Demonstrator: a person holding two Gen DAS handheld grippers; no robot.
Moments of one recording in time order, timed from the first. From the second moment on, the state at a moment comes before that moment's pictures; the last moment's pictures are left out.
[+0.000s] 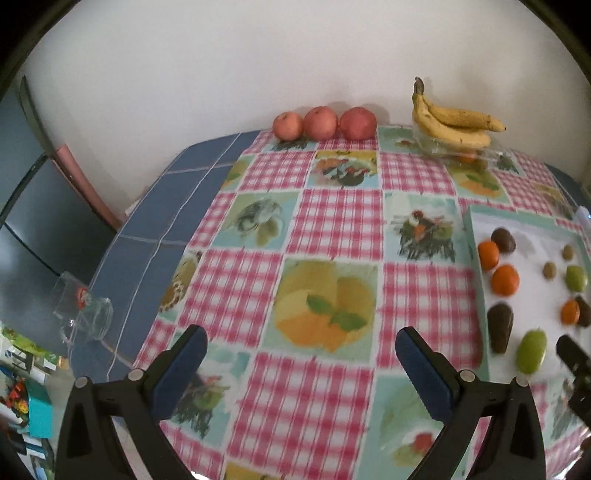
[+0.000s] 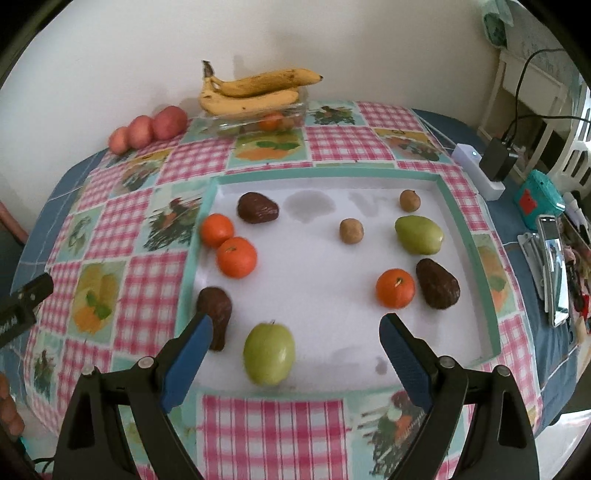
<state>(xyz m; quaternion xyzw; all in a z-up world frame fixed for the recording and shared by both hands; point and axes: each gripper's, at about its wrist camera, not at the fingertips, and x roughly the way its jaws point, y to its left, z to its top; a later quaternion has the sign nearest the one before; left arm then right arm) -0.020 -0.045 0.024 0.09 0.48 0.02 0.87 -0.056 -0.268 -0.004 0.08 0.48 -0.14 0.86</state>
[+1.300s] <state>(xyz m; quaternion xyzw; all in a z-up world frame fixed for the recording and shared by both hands) -0.029 -0.046 0.019 0.09 0.50 -0.01 0.86 -0.074 -0.238 0.007 0.06 0.48 -0.12 0.87</state>
